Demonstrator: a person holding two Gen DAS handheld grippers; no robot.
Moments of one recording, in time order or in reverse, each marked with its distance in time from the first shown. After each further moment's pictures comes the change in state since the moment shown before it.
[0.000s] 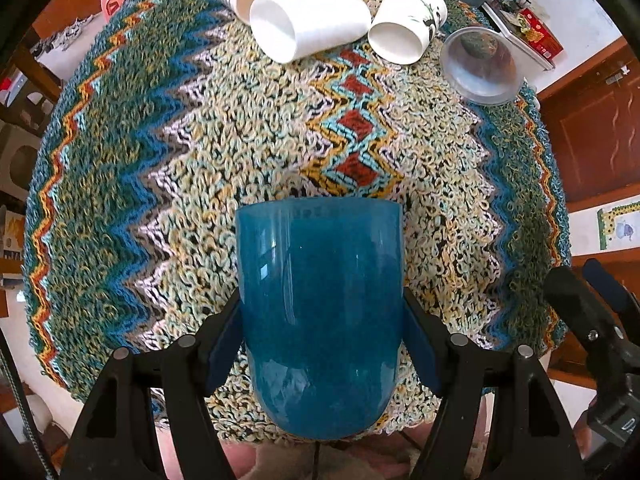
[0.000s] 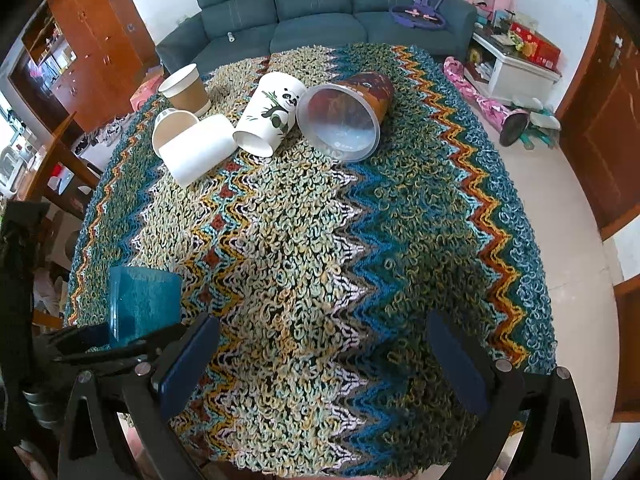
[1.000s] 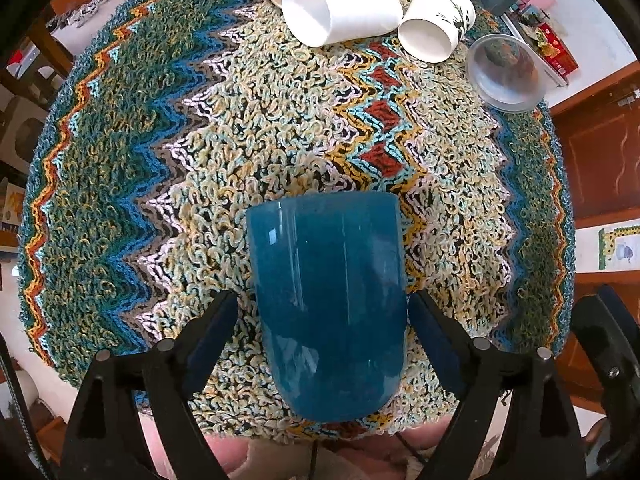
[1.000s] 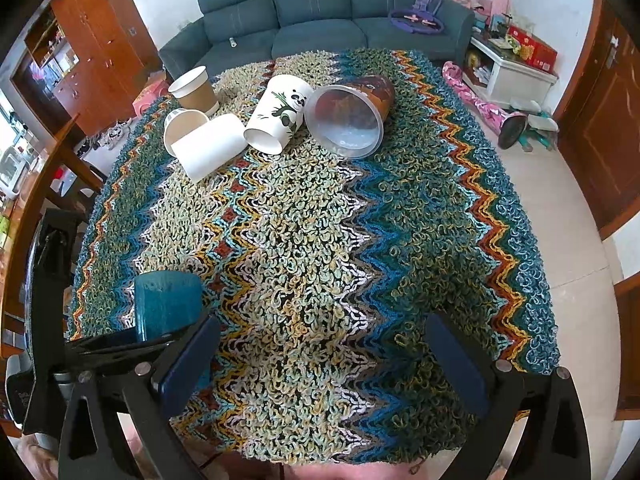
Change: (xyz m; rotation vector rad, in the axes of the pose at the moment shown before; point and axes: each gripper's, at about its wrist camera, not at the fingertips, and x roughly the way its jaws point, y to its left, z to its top) left arm 0.003 0.015 -0.007 -0.073 0.008 0.010; right arm -0.012 0.008 -0.014 0.000 -0.027 0.001
